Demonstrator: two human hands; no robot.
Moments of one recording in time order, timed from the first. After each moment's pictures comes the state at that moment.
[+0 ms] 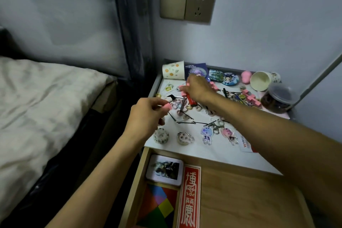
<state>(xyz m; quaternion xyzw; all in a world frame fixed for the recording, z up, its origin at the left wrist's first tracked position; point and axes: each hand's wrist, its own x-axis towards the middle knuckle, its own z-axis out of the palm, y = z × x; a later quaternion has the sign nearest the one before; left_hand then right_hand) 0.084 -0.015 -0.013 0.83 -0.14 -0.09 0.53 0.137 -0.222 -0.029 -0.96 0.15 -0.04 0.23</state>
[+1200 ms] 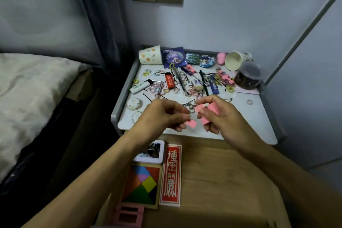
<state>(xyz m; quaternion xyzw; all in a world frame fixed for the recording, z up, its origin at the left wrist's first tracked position) 0.030 -0.049 -0.015 0.70 -0.26 -0.31 0.59 -0.077 -0.214 -0.010 -0.78 0.14 -0.08 0.61</state>
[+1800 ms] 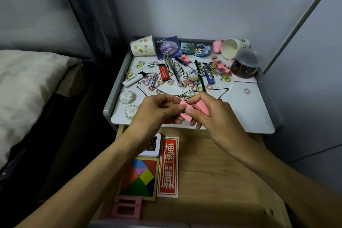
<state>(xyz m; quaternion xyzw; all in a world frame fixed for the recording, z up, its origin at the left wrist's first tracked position) 0.010 -0.061 -0.027 0.67 -0.20 -0.30 0.65 -0.090 -0.205 -0.017 -0.87 0.13 -0.11 0.46</state>
